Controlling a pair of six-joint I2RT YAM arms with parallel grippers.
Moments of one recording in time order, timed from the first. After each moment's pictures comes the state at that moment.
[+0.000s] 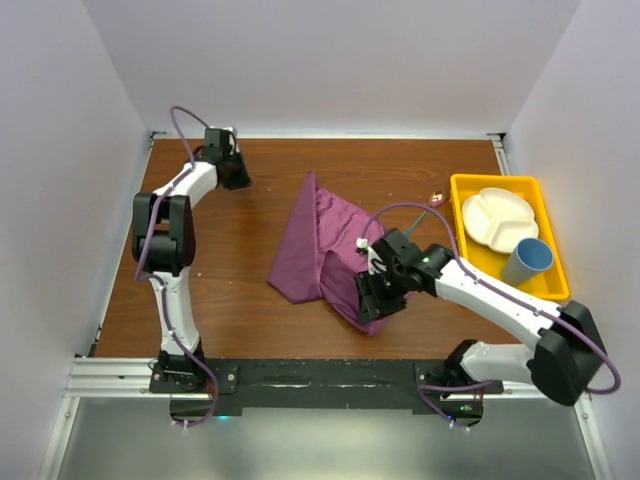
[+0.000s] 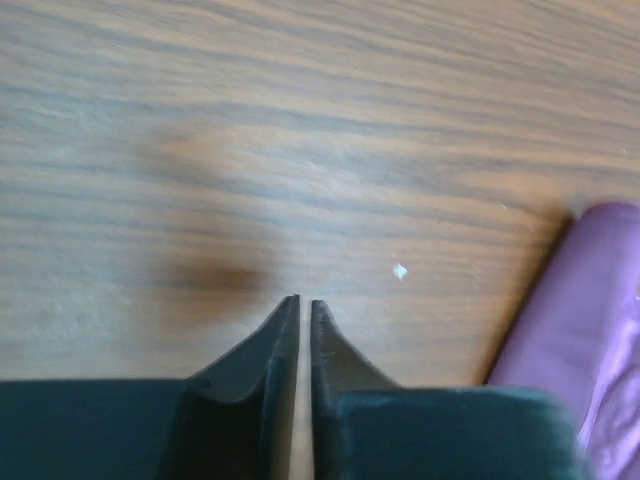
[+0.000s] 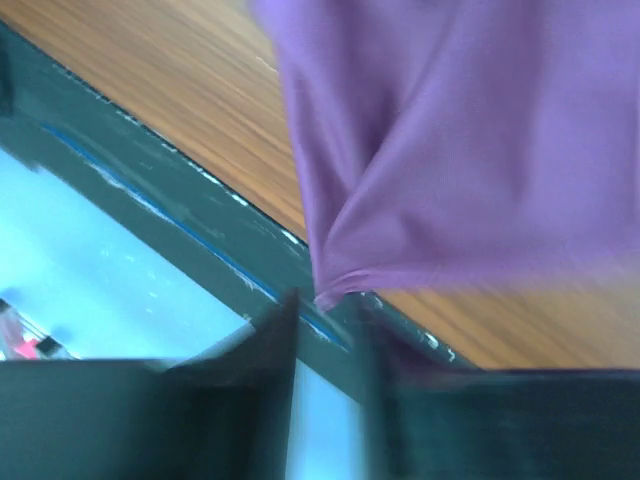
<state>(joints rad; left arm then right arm) -0.07 2.15 1.63 -0.33 0.12 -0.37 0.76 1.27 0.88 -0.79 -0.33 0.43</state>
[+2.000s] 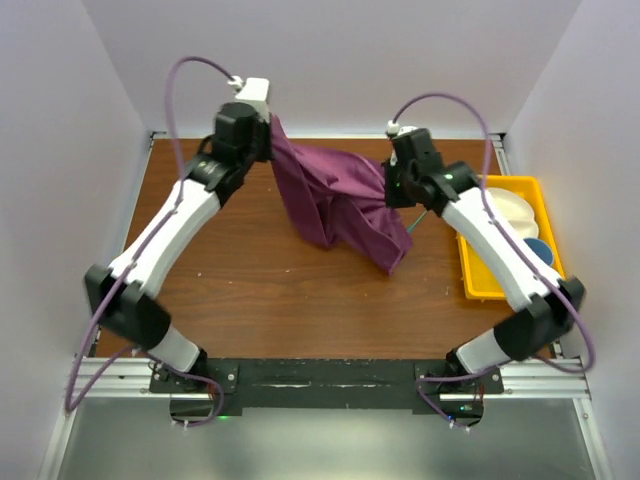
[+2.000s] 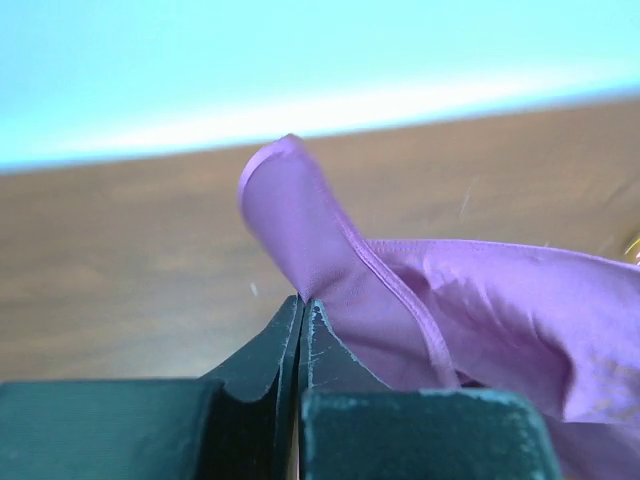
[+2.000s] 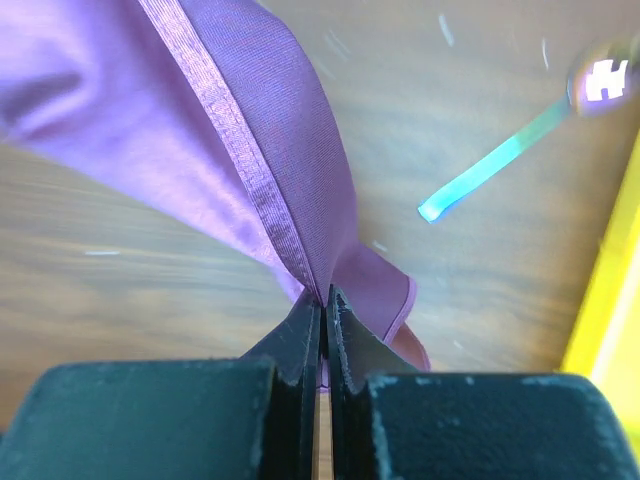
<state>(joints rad) -0.43 1.60 1.59 -0.38 -0.22 -0.15 0.49 1.52 1.56 -0.91 0.18 0.30</state>
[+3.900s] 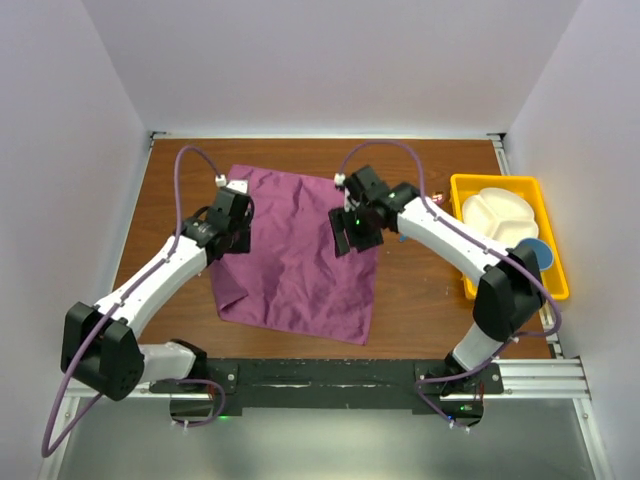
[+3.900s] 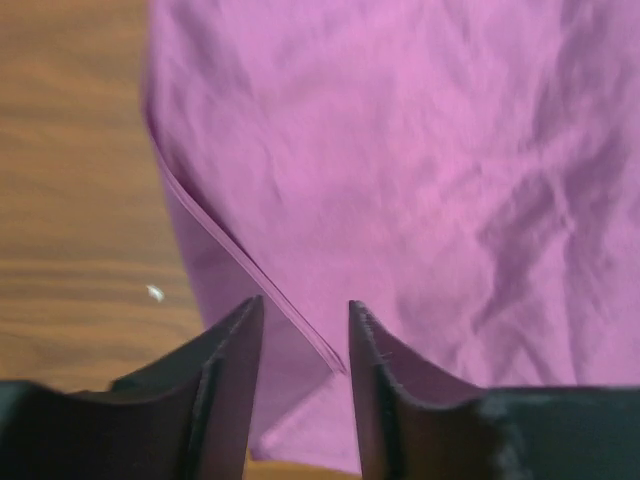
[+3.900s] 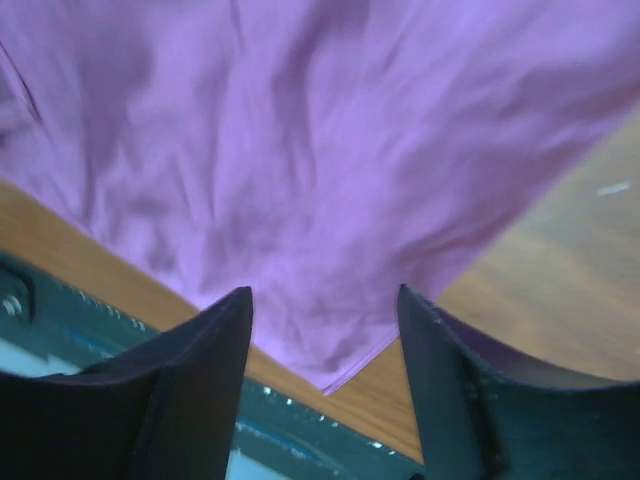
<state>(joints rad) -0.42 1.28 0.99 -0.64 -0.33 -0.31 0.64 1.66 1.45 -0.88 -0.08 0.35</state>
